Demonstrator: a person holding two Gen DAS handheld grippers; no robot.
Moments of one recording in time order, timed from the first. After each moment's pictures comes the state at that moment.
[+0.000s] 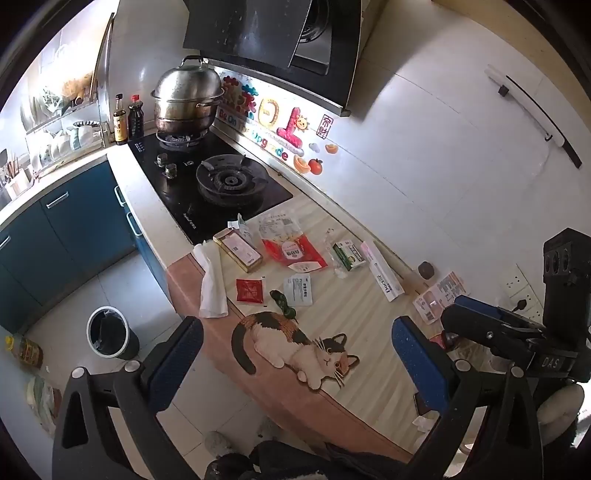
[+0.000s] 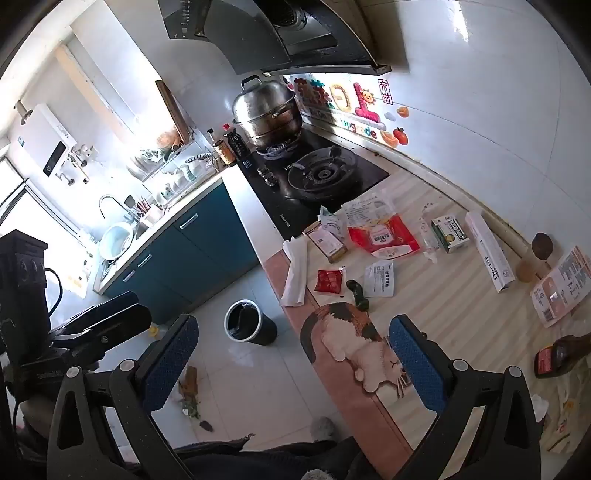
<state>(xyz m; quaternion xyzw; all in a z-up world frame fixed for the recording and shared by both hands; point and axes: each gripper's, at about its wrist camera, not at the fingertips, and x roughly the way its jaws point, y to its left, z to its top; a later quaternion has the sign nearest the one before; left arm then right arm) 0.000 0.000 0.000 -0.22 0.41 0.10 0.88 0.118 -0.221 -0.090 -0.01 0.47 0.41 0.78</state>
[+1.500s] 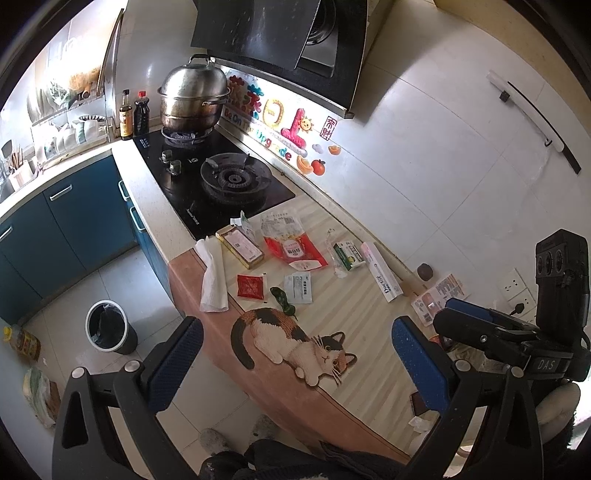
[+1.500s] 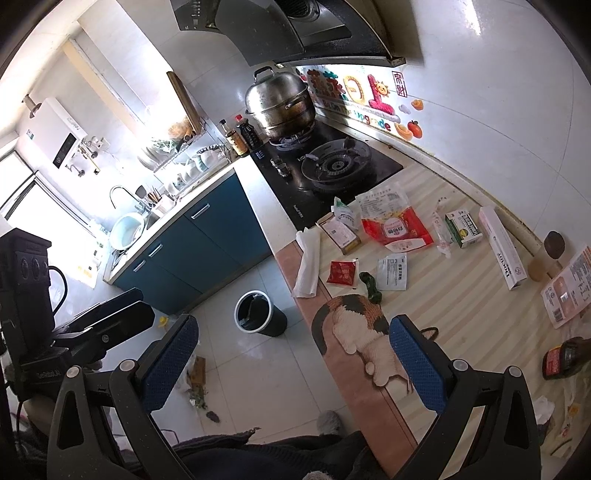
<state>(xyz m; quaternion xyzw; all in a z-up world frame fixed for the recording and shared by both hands) -0.014 -0.006 -0.001 -0.23 0.40 0.10 0.88 0.110 -0.215 -0.093 -0.01 0.48 0.43 0.77</state>
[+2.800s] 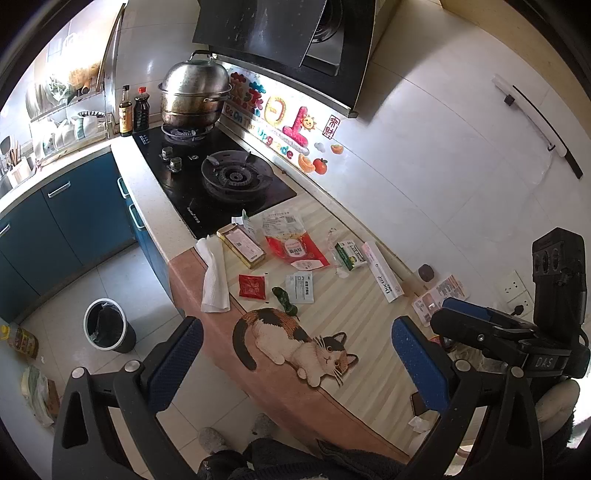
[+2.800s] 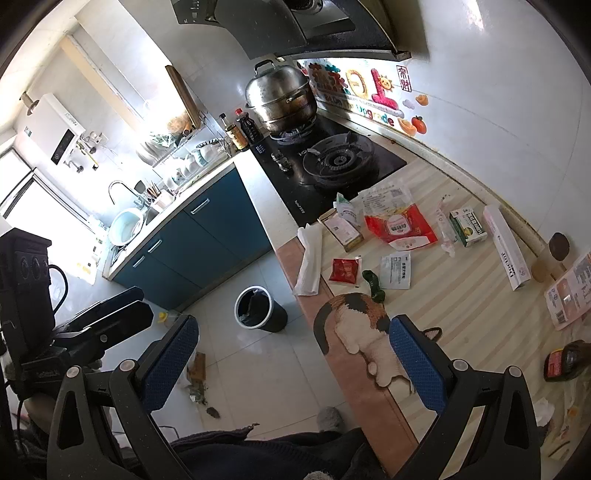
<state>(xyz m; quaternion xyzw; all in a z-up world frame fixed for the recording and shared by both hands) -0.011 0.003 -0.005 -0.24 0.40 0.10 0.88 0.107 -0.214 -0.097 -0.02 0.48 0.43 0.76</state>
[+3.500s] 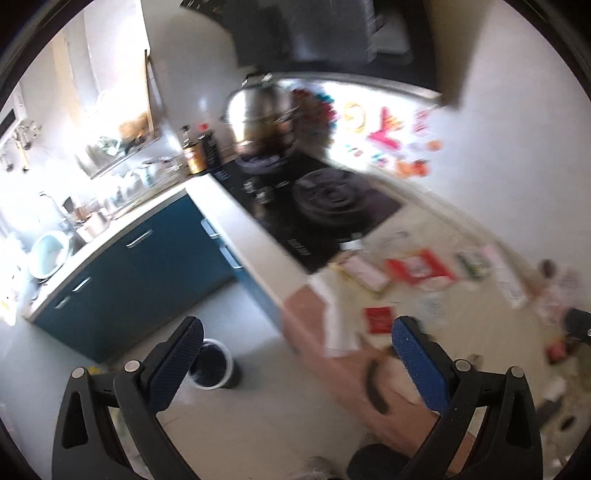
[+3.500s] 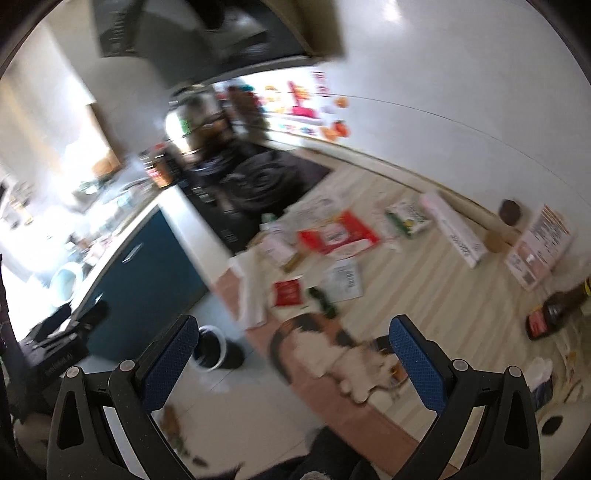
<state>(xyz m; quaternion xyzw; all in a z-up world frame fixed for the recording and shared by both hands) 0.041 0.092 -0.070 -0.08 0.43 0.28 0.86 0.126 -0.200 -0.138 0.02 0.48 0.26 0.84</state>
